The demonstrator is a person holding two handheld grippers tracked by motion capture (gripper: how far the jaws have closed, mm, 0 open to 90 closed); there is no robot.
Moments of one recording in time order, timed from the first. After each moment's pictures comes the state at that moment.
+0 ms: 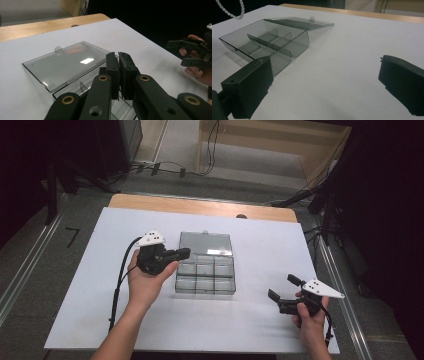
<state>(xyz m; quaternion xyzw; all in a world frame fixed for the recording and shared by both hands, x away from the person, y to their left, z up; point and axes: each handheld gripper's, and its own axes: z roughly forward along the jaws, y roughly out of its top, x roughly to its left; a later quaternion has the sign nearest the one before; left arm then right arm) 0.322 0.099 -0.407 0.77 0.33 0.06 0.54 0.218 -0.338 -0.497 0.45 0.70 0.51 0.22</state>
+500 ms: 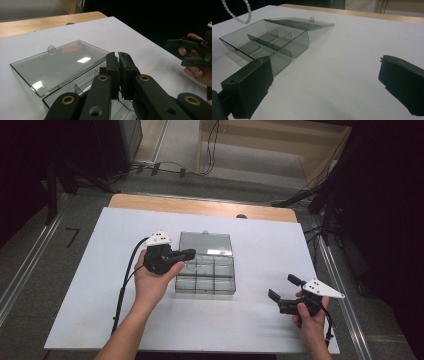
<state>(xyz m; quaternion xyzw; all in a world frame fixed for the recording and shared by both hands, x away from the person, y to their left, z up) 0.327 0.086 -0.417 0.78 0.33 0.04 0.54 0.218 -0.339 -0.497 0.45 0.70 0.51 0.22</state>
